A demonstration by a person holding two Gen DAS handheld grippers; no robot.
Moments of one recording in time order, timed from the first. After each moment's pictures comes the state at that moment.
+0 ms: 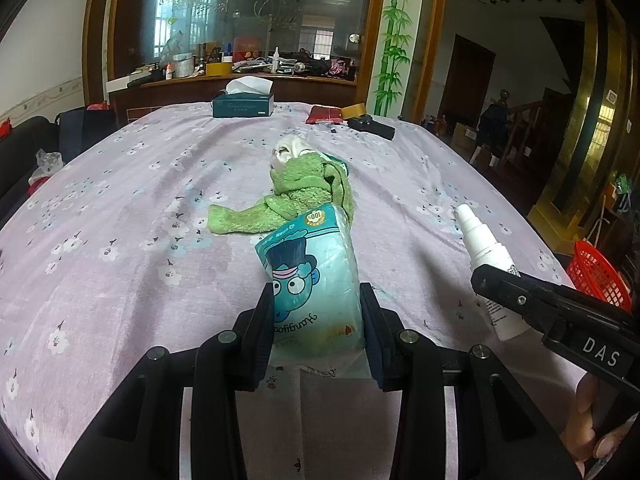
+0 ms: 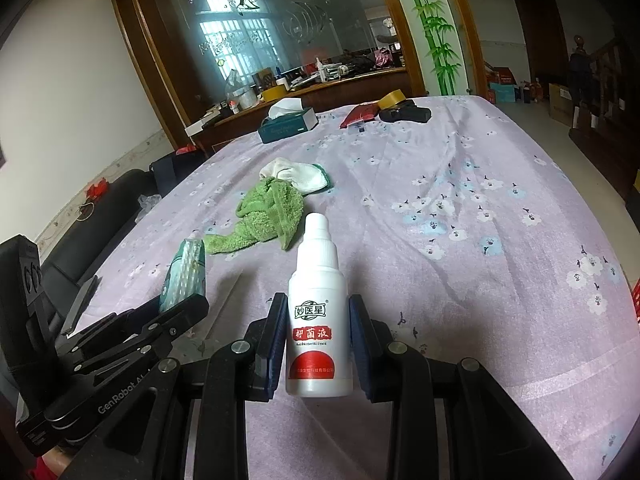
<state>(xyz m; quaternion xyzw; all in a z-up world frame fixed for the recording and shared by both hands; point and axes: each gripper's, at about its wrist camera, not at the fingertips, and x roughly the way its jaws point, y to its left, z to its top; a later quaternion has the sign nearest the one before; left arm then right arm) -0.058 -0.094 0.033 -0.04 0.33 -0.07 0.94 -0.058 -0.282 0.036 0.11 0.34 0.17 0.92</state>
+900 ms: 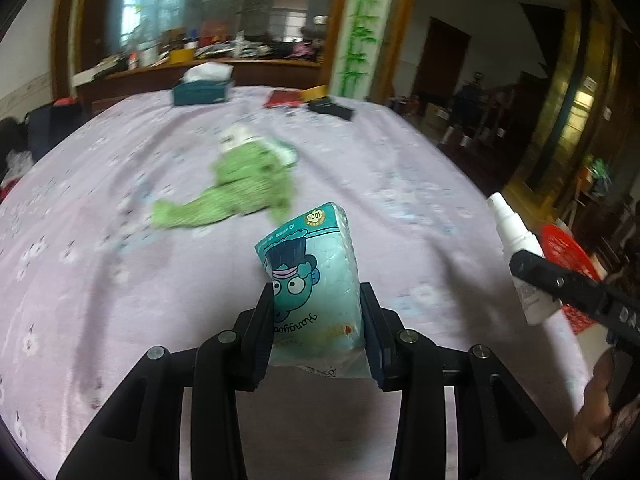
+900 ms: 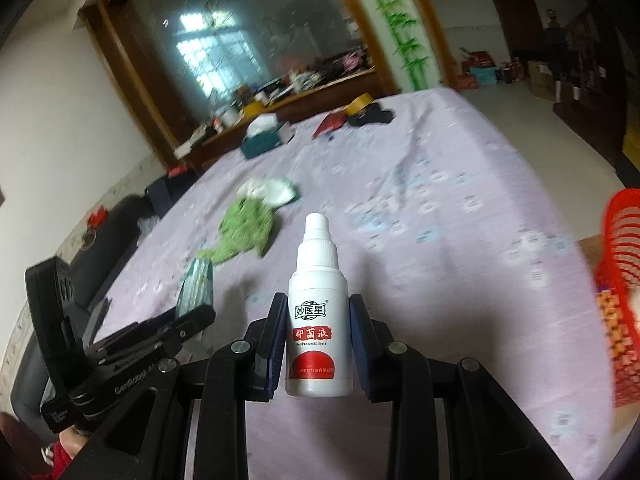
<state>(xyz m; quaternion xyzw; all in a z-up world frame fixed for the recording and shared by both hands) -0.051 -0.134 0.046 -0.03 0.37 -0.14 0.92 -0.086 -0.352 0.053 0.17 0.34 0.15 0.91</state>
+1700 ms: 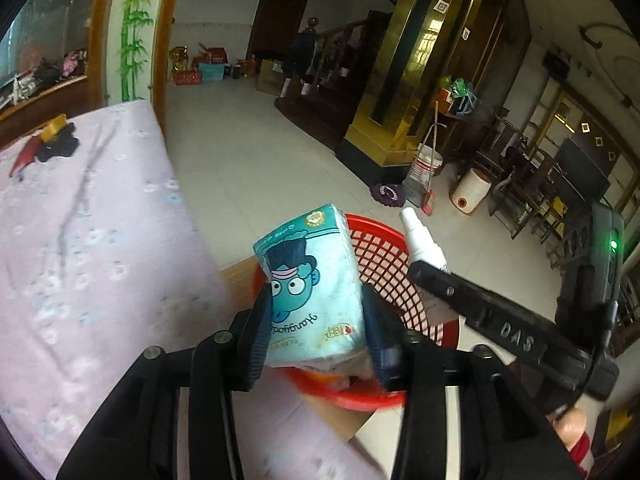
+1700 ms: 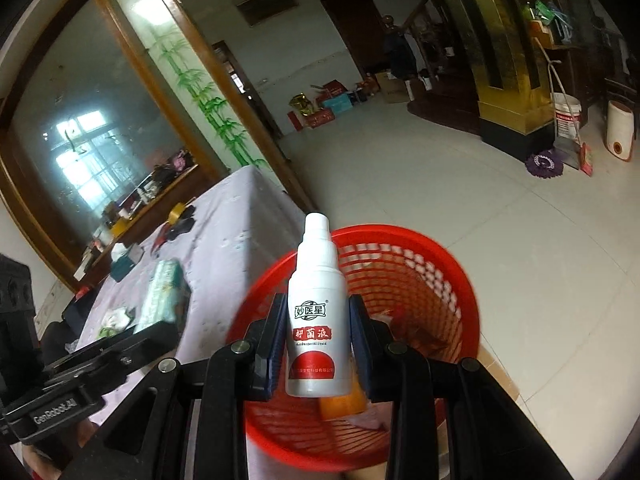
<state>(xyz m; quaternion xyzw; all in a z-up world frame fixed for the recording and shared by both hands) -0.044 -0.444 0.083 0.03 0.40 -0.40 0.82 -0.157 -0.612 0.070 0.27 0.29 -0.09 0.91</state>
